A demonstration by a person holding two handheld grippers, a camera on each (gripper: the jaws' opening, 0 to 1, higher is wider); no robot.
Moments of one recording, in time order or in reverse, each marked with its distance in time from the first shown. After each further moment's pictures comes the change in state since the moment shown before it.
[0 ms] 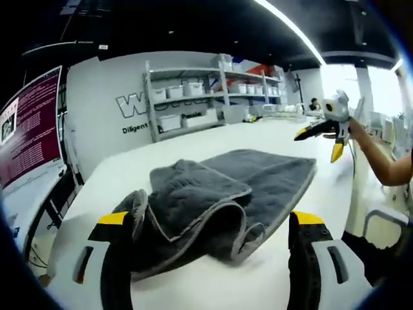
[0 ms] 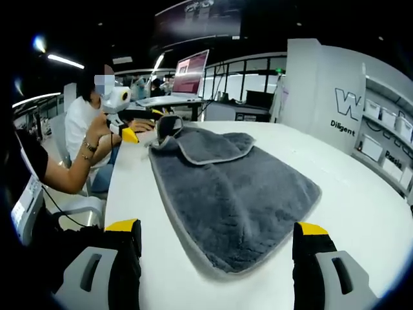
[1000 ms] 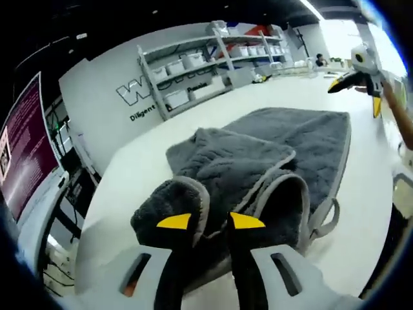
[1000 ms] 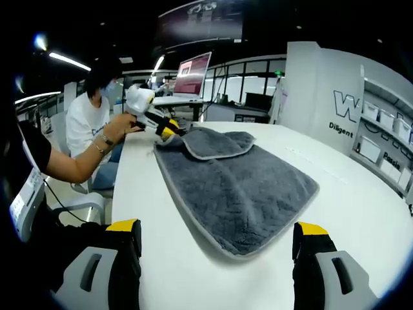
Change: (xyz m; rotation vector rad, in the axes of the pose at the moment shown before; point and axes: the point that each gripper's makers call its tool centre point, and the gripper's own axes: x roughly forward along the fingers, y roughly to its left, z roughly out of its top) left arm 0.036 0.042 -0.022 0.144 0.174 0.100; right arm -0.015 0.010 -0.016 -0.009 -0.009 -0.011
